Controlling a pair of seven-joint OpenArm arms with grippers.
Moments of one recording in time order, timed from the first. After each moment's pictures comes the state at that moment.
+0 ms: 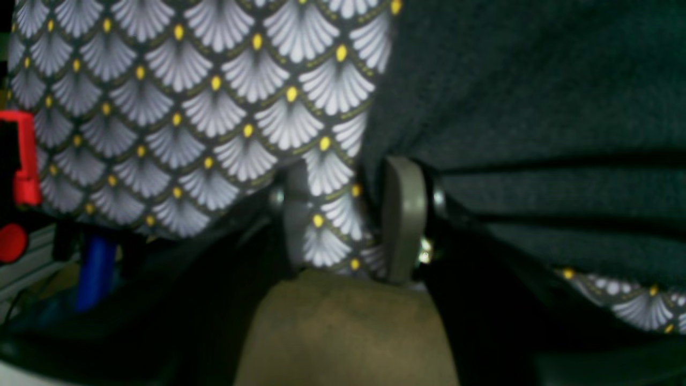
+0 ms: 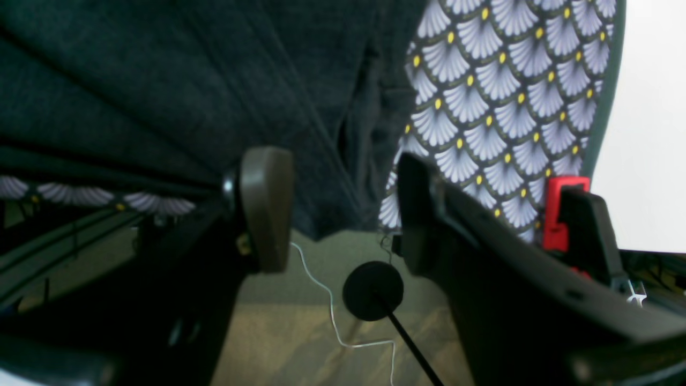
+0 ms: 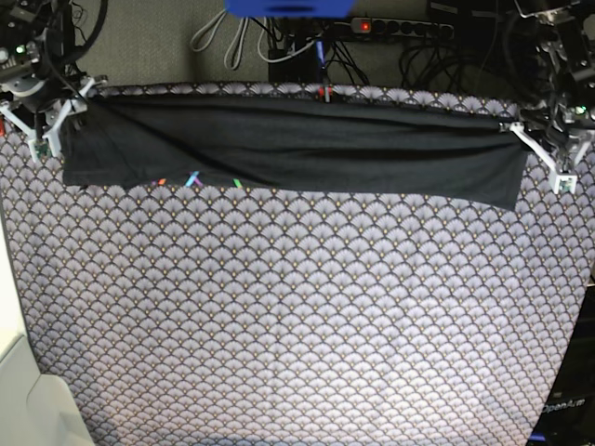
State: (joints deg) left arm 14.8 -18.9 -30.5 93.9 -12.9 -20.0 58.3; right arm -25.8 6.7 38.7 113.3 7.5 40.1 -54.2
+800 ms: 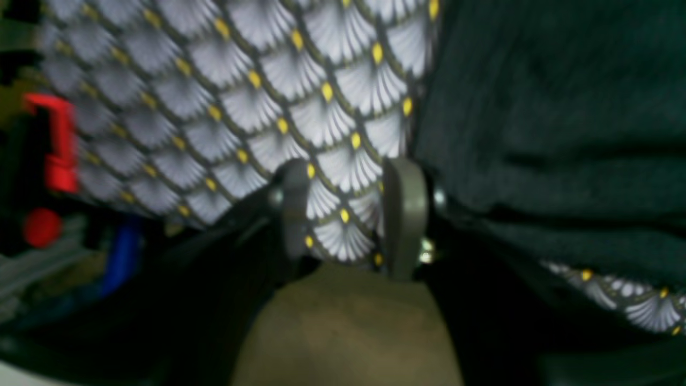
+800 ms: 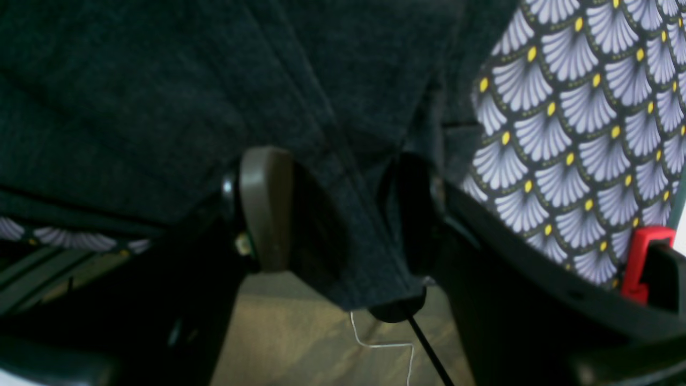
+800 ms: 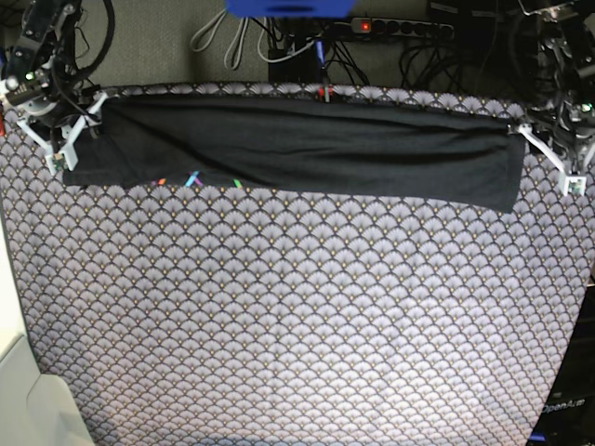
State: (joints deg) left arm 15.1 -19.1 -31.8 97.2 -12.6 -22.1 58.2; right arm -19.8 8.6 34.3 102.9 6.9 40.1 -54.2
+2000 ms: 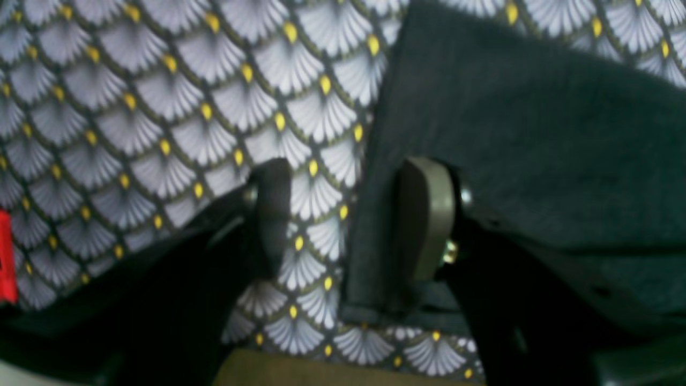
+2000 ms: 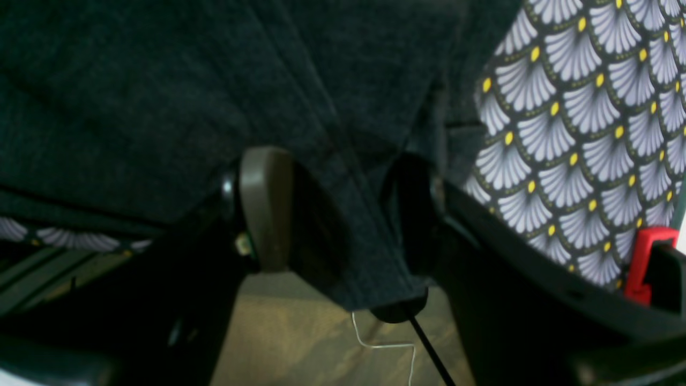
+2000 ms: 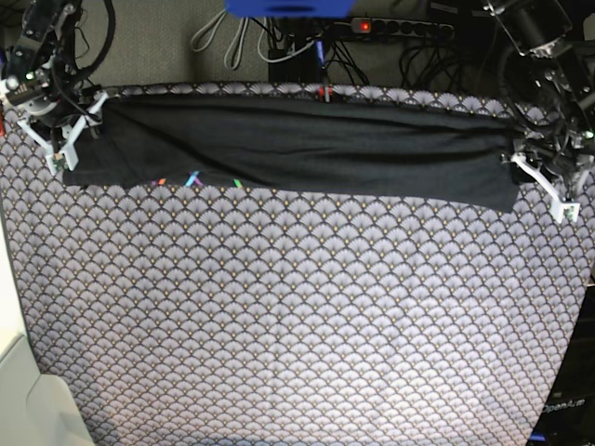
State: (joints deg) left arm 3.7 -15.1 -36.6 87.7 -13.6 -32.0 58.1; right arm -19.8 8.5 34.3 102.9 7.1 40.1 -54.2
